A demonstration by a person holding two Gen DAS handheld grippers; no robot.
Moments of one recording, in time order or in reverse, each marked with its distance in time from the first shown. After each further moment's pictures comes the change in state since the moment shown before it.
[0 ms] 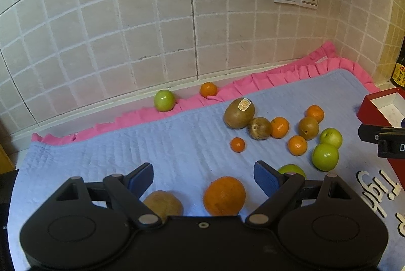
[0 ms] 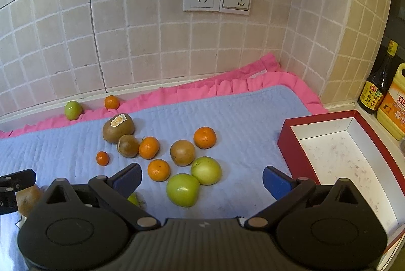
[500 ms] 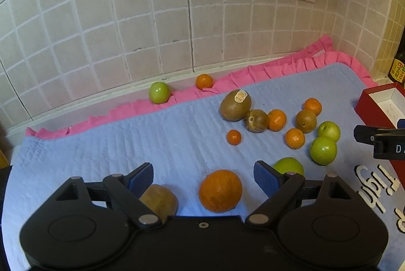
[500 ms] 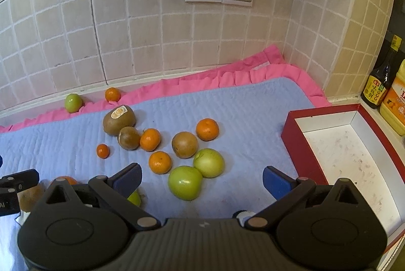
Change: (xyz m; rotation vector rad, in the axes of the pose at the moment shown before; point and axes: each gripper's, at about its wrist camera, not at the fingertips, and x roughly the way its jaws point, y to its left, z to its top) left arm 0.008 -0.001 -0.004 0.000 0.032 -0.021; right arm 0.008 0.000 -0.005 0.000 0.035 0.008
